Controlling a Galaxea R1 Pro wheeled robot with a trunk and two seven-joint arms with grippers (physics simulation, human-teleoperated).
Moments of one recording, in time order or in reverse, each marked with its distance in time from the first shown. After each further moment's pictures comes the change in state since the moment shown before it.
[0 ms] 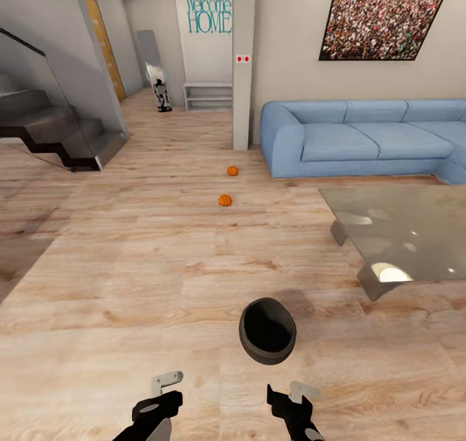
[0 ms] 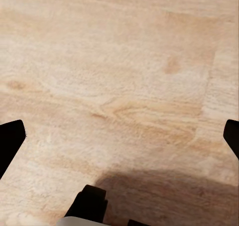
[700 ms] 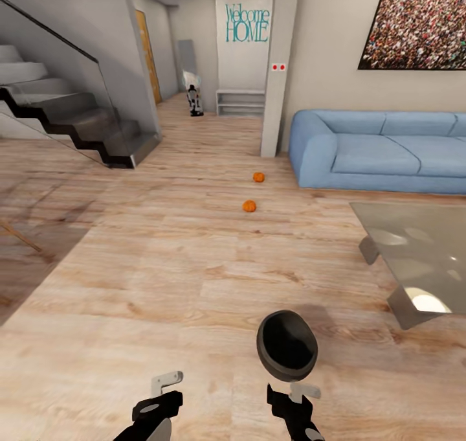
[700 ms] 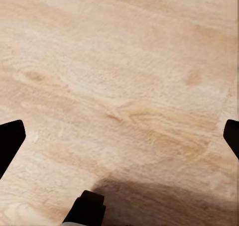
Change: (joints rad) left arm 0.000 -0.001 -0.001 0.000 0.000 0.000 0.000; right arm 0.000 -0.001 -0.001 0.000 -0.002 -0.003 0.004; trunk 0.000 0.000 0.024
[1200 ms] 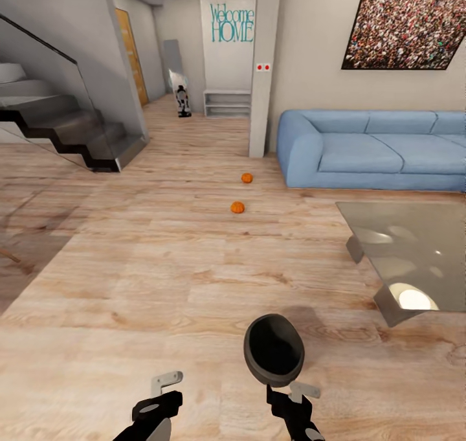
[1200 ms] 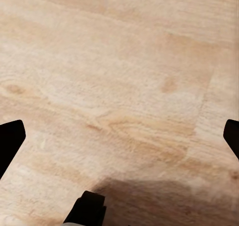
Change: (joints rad) left arm 0.000 0.001 0.000 0.000 -0.001 0.000 0.000; right arm 0.000 -0.001 -0.001 -0.001 -0.001 0.001 0.008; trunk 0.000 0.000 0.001
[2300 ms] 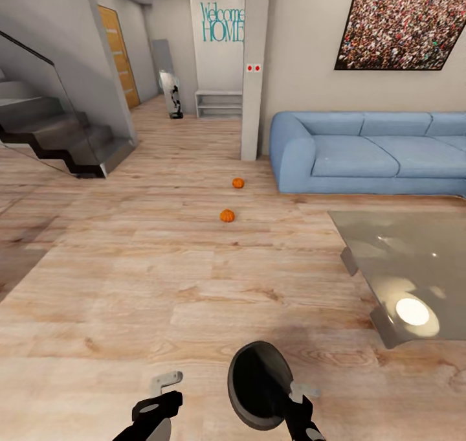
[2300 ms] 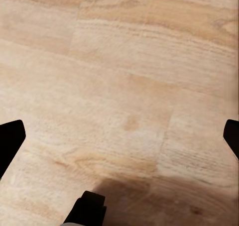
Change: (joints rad) left arm 0.000 0.000 0.001 0.000 0.000 0.000 0.000; right arm 0.000 -0.002 -0.002 0.000 -0.001 -0.001 0.000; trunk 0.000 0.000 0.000
